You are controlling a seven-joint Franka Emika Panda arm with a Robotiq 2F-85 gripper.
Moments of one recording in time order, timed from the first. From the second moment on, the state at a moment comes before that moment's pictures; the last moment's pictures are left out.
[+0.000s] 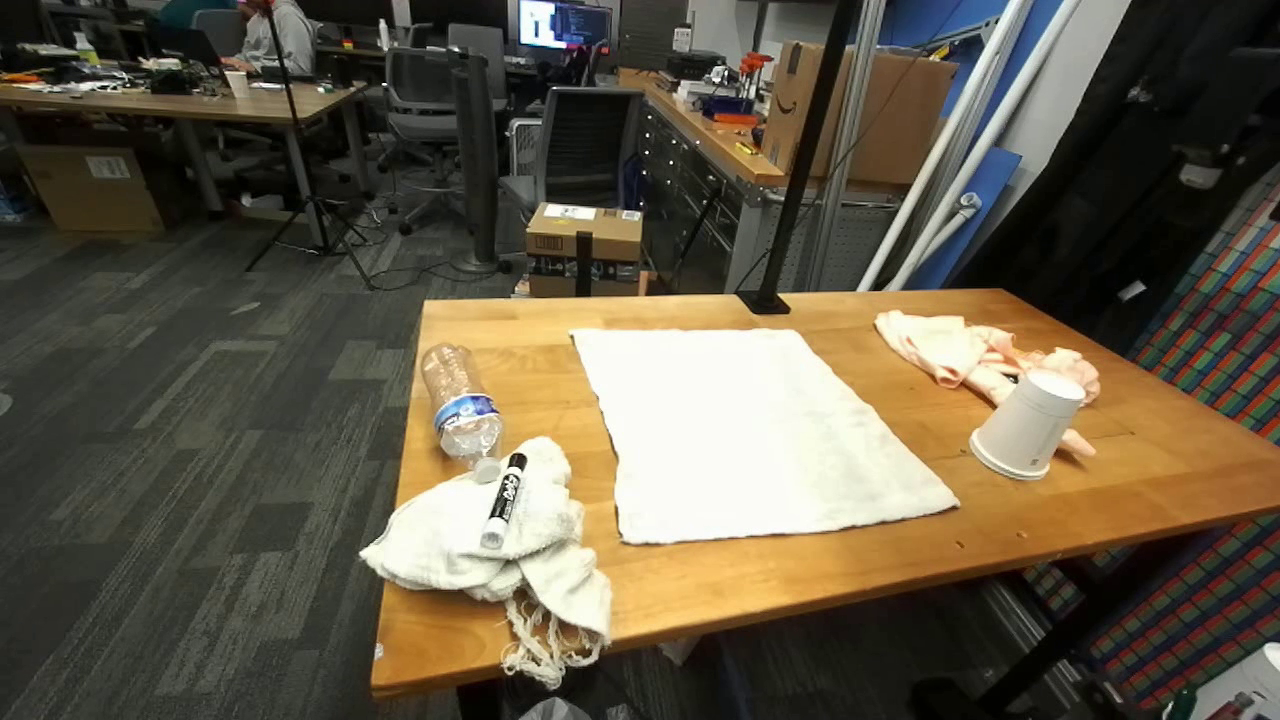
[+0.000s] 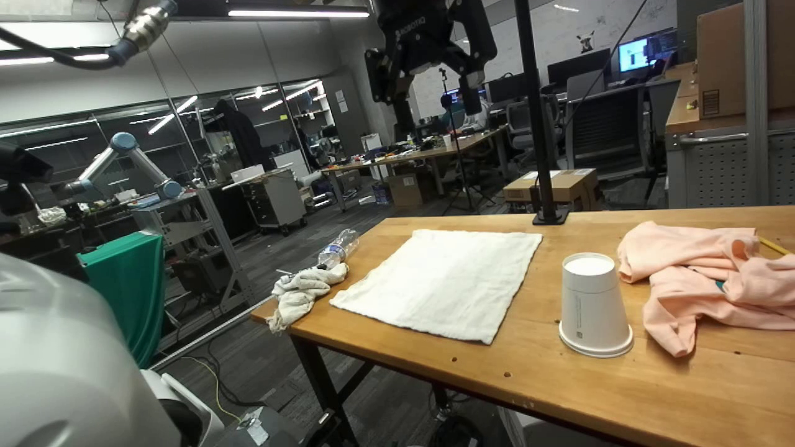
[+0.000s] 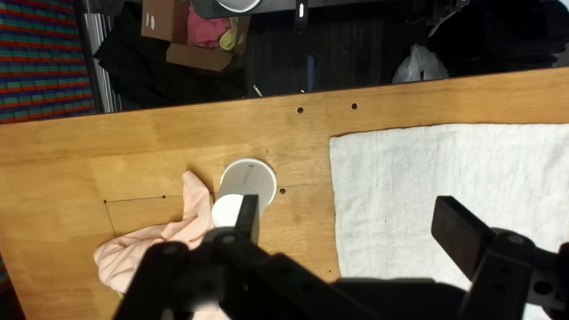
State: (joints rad) arm -0.09 -0.56 -0.07 -2.30 -0.12 1.72 -0.08
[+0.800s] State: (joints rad) arm -0.05 -0.53 -0.07 -2.31 -0.09 1.78 -0.08
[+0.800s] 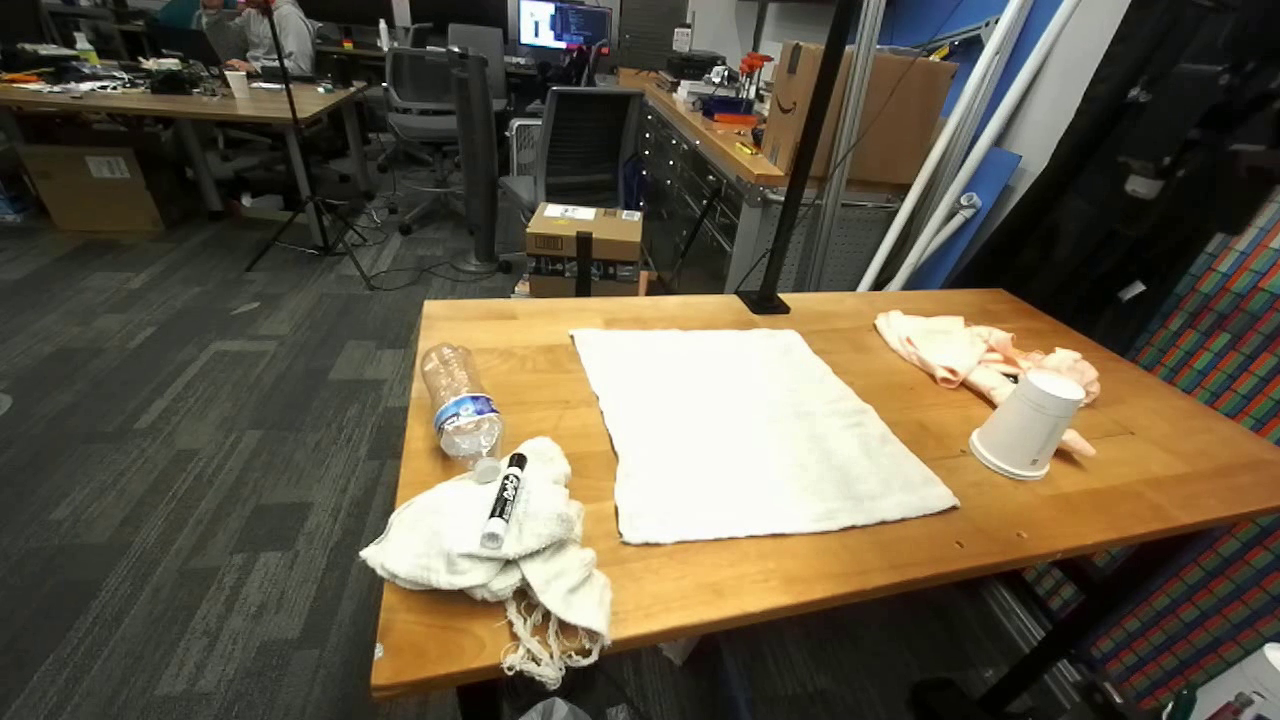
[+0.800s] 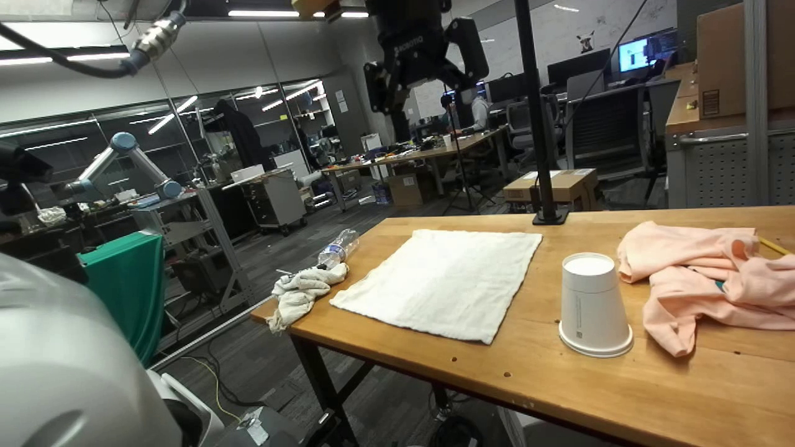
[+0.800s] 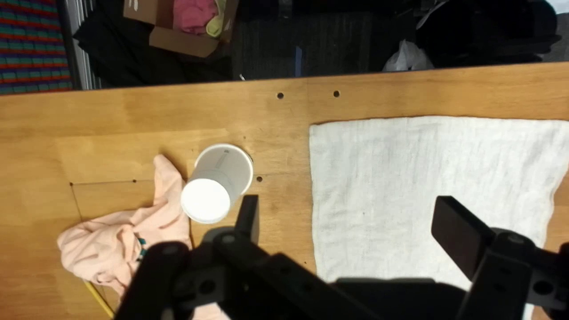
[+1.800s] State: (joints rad) arm 0.01 -0.52 0.02 -2.72 -0.24 2.41 -0.08
